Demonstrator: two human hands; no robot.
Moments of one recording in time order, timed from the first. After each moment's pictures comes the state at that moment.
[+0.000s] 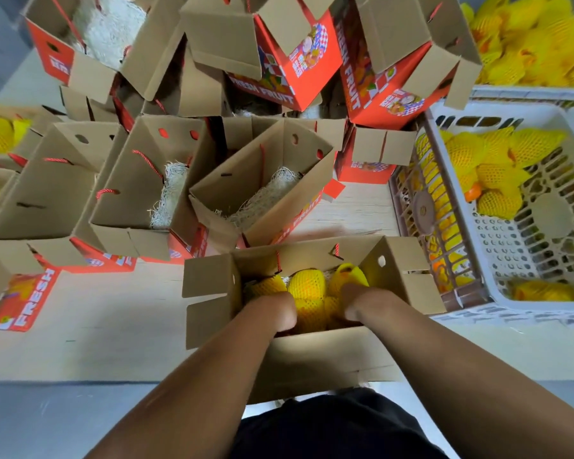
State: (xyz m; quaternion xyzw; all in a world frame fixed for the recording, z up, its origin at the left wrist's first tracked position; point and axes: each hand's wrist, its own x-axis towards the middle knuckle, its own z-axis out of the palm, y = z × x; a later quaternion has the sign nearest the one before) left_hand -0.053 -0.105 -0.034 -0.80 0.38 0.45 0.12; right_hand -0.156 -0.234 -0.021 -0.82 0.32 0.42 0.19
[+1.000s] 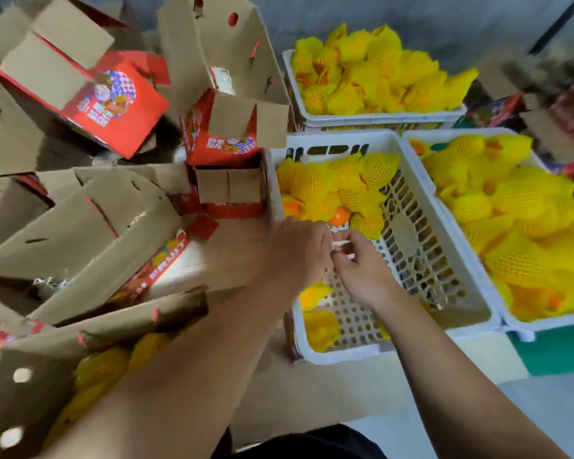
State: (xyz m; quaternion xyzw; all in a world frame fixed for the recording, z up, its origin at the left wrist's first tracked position) left_hand -0.190 -0.420 0.038 -0.79 0.58 0.05 -0.18; right_hand -0.325 -0.483 0.036 -0.77 0.44 -0.14 0.43
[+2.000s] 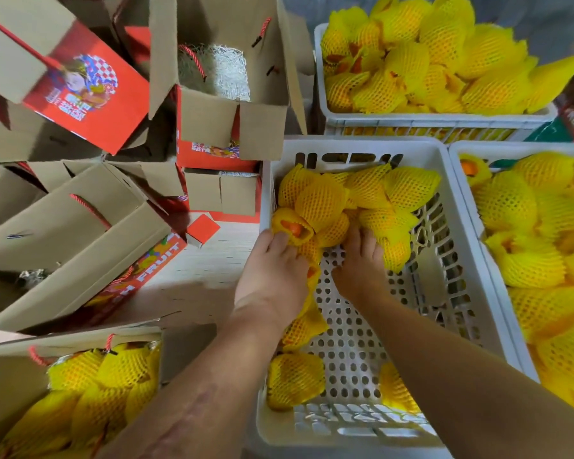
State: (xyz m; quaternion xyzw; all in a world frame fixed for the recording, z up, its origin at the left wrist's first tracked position) left_hand -0.184 -0.461 0.024 -0.82 0.55 0.02 0.15; right_hand -0.285 -0.613 -0.110 -0.90 0.41 -0.05 0.12
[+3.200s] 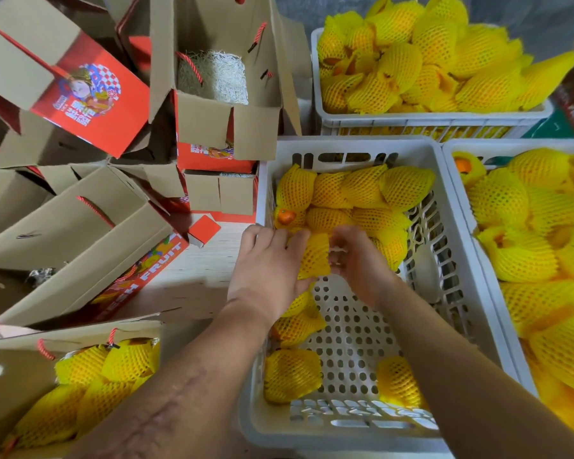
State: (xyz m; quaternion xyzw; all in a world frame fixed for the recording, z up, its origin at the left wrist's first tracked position) left_hand -0.182 -0.455 0.019 -0.85 0.52 -0.02 0.03; right_hand -0.288 -0.617 -0.042 -0.49 0.33 -0.08 0.80
